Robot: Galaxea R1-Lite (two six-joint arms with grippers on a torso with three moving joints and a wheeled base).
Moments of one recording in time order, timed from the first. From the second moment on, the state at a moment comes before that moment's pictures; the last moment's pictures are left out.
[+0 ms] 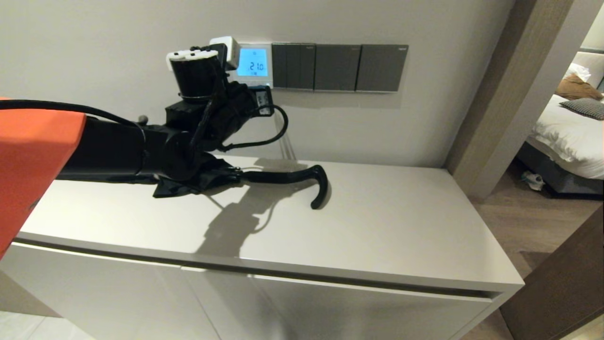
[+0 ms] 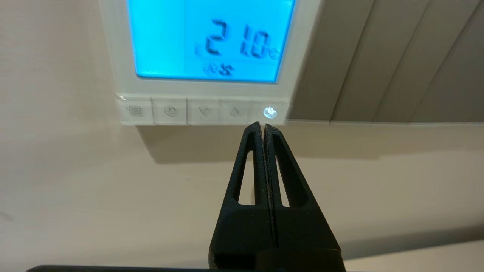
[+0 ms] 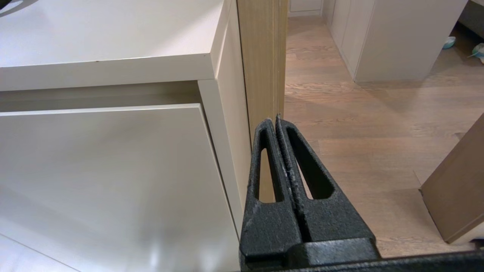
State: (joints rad) left arm -0.48 2.06 -1.58 -0.63 0.13 -0.10; right arm 0.00 0.01 0.00 0.00 0.00 0.00
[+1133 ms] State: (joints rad) left arm -0.45 2.10 -1.64 -0.62 0.13 -0.10; right arm 0.00 0.01 0.00 0.00 0.00 0.00
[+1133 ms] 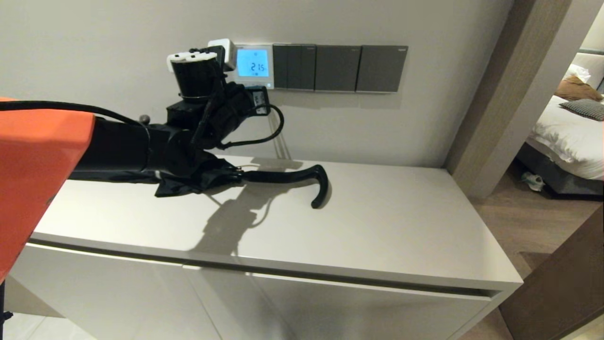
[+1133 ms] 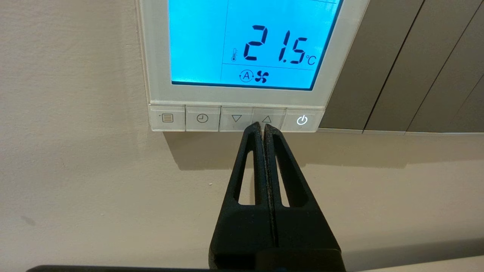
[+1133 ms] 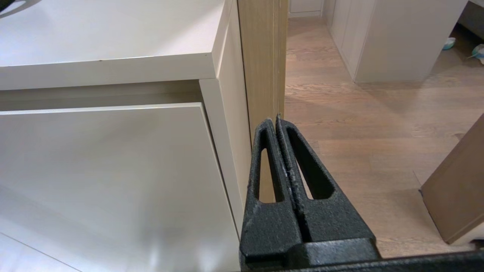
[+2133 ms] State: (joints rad) left arm -0.38 1.63 -1.14 -0.63 0.14 -0.08; right arm 0.00 0.01 0.00 0.00 0.00 0.00
